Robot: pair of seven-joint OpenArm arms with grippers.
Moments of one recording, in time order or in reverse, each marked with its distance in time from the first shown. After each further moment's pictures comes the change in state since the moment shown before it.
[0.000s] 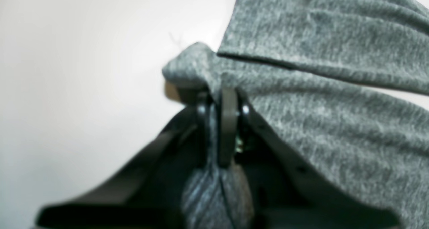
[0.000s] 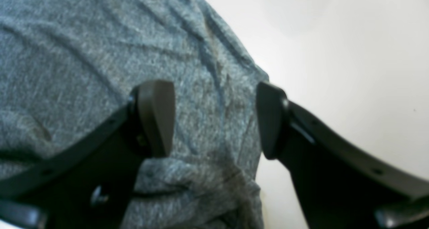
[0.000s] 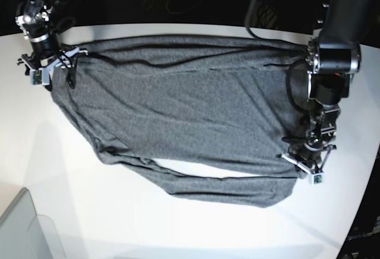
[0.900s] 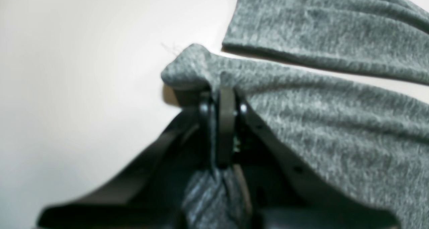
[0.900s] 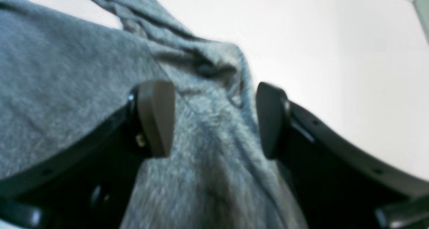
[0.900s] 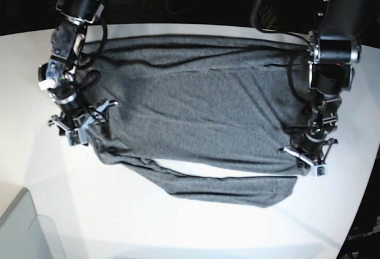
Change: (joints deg) left arm 4.1 -0.9 -0.3 1.3 -1.1 -1.6 -4.8; right arm 22.4 0.1 -11.8 -15.6 -11.4 0.0 -0.1
